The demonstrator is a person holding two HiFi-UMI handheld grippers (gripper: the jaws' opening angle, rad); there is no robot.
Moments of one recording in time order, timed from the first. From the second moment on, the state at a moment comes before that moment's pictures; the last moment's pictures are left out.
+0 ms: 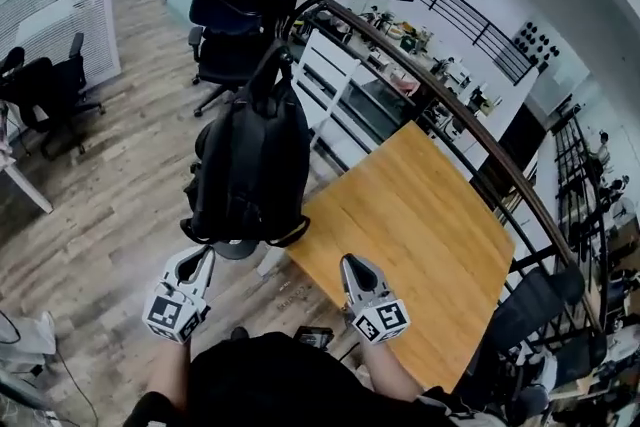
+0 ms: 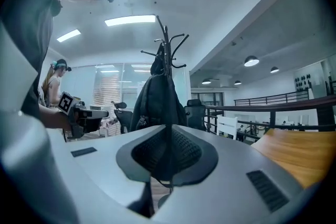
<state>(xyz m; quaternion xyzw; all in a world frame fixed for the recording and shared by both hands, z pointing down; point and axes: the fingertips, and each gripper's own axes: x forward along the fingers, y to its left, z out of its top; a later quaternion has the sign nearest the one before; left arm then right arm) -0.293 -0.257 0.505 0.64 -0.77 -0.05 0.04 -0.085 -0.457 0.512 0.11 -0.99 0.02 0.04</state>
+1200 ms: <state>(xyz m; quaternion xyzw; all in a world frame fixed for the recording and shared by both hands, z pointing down) -0.410 -0.333 0.529 0.58 -0.81 0.02 0.08 -0.293 -0.502 0.534 -0.09 -0.99 0.09 0.05</state>
